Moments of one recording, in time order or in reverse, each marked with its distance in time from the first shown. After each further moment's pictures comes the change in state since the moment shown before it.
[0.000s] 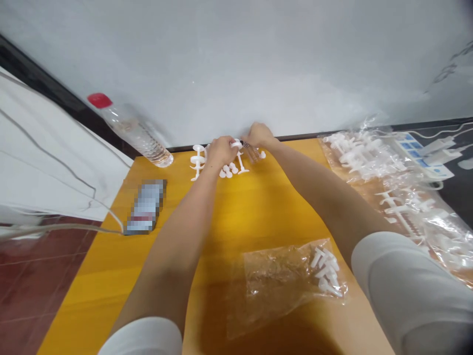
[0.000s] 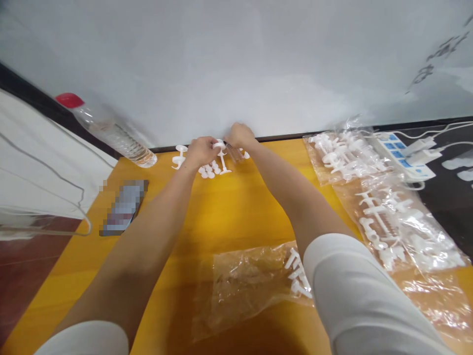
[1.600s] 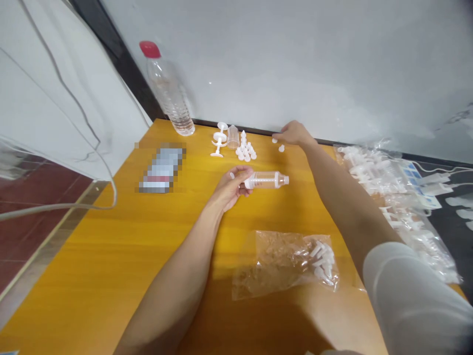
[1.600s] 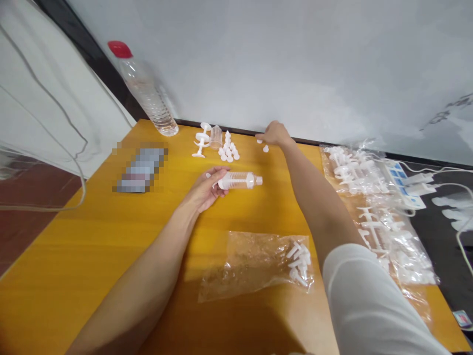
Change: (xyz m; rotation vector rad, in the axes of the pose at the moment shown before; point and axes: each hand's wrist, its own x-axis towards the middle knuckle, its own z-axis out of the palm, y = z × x) left_hand -0.179 -0.032 0.017 -1.717 -0.210 -0.301; right_hand -0.037 0.021 -0.025 0.132 0.011 -0.075
